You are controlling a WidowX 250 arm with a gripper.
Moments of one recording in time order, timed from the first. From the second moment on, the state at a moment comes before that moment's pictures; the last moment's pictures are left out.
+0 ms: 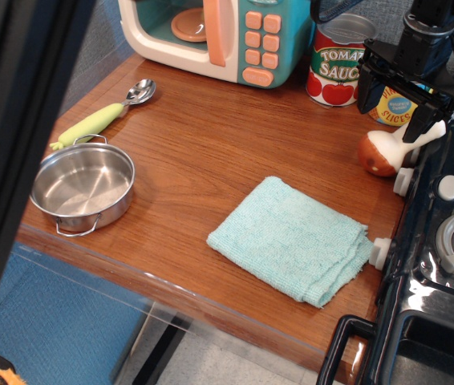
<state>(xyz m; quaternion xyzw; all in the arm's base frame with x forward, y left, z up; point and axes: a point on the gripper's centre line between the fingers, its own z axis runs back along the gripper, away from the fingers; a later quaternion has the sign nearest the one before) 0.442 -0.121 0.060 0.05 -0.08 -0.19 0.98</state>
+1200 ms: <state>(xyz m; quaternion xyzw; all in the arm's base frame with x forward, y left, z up) 0.397 -0.095 0.058 0.06 -0.05 -0.17 0.98</state>
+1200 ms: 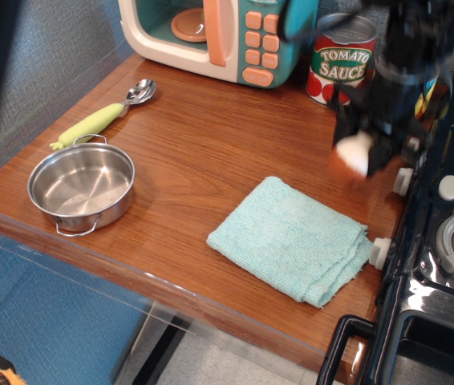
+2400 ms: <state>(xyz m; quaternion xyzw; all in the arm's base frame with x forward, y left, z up) 0.371 0.105 0.066 0.06 -0.05 0.01 1.00</state>
